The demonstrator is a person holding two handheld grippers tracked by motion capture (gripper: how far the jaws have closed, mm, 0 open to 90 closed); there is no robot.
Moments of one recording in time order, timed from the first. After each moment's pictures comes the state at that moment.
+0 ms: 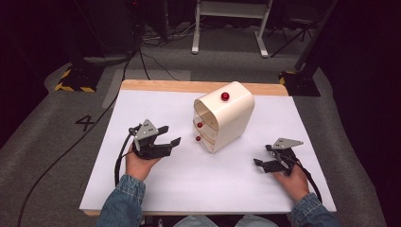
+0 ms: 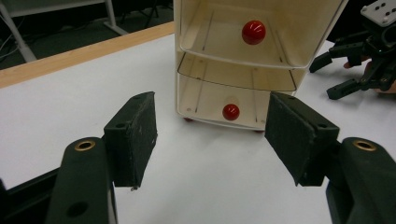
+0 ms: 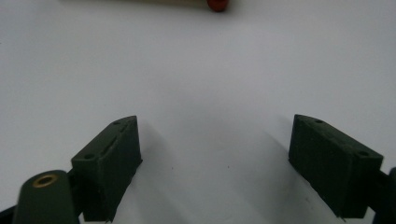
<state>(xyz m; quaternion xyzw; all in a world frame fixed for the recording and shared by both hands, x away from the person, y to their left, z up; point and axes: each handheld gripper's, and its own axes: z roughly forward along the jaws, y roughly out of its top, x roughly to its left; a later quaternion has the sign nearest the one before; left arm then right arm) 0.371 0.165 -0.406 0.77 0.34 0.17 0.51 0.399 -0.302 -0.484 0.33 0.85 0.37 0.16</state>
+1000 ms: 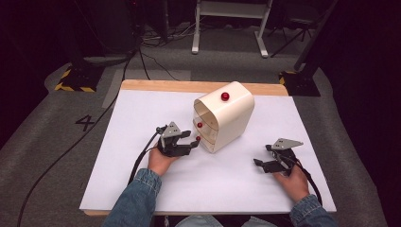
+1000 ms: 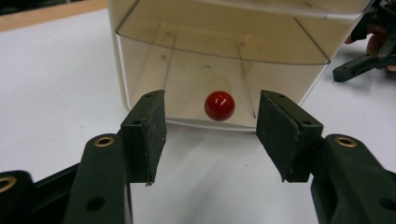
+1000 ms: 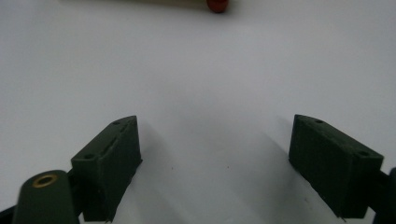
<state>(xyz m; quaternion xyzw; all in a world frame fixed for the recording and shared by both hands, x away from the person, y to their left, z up) 0.414 0.113 -0.467 0.79 0.31 0.11 0.51 0.398 -0.301 -0.484 0.33 0.85 0.37 0.17</state>
